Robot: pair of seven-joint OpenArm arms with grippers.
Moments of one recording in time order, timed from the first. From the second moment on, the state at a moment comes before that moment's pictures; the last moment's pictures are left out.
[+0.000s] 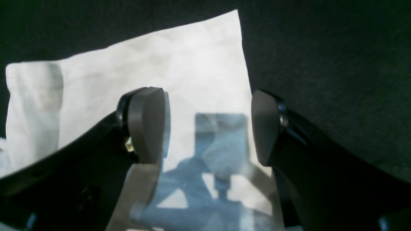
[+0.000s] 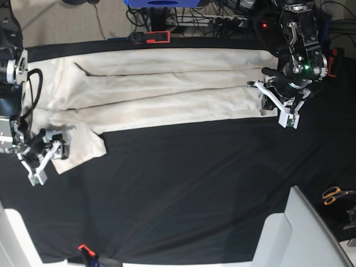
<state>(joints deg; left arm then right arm) 14.3 -8.1 -21.0 89.1 -8.5 -26.1 38.6 28.8 19.7 5.7 22.4 -2.9 33.1 -12.1</state>
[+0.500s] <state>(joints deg) 14.3 -8.1 -21.3 89.1 -8.5 -26.1 38.6 29.2 19.8 5.8 18.5 -1.6 33.2 -8.5</state>
